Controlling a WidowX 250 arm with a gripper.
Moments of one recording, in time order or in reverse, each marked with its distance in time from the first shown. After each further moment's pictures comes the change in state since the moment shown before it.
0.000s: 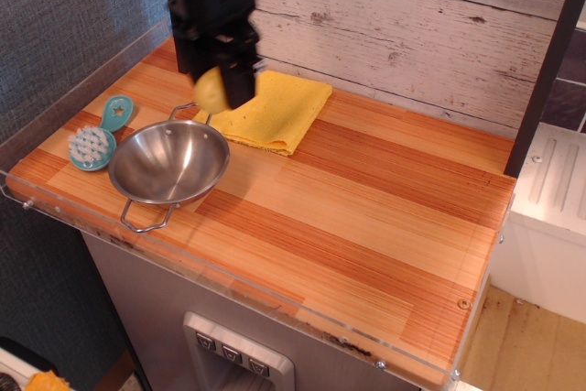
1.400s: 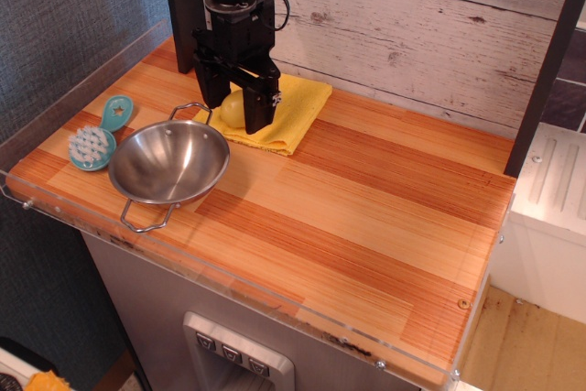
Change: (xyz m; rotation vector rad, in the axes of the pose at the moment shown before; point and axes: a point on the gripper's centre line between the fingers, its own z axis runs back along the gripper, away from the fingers) arm 0.031 0.017 -0.047 0.092 0.063 -0.003
